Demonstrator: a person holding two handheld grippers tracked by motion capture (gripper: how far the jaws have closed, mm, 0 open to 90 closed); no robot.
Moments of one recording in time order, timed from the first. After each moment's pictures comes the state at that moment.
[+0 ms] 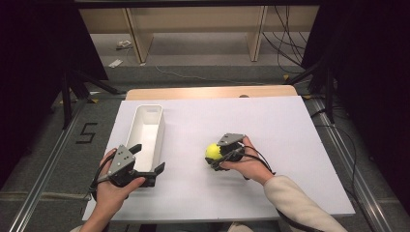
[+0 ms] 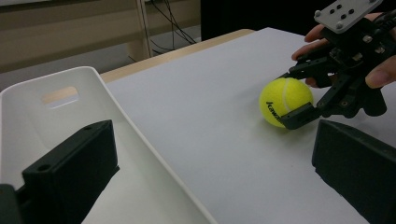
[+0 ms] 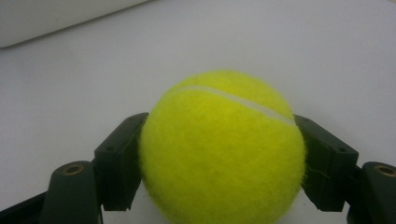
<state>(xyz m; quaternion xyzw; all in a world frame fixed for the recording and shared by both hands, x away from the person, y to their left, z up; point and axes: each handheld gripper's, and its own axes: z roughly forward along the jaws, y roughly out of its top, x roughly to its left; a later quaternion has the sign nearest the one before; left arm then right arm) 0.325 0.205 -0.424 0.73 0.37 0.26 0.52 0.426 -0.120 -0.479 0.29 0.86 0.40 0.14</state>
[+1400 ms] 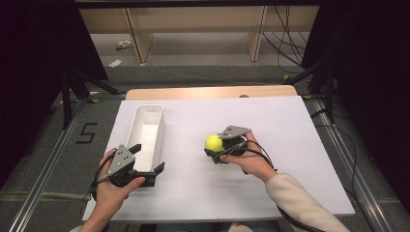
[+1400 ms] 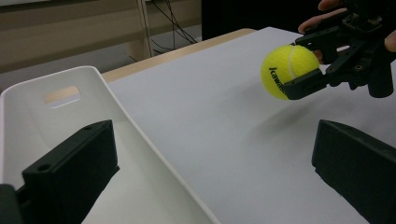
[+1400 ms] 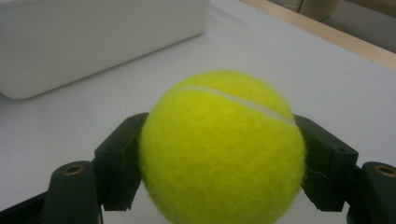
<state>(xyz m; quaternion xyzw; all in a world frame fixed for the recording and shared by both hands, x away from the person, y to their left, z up) 0.326 0.205 -0.424 0.73 0.37 0.26 0.52 0.427 -0.122 -0.449 0.28 0.83 0.45 0.16</state>
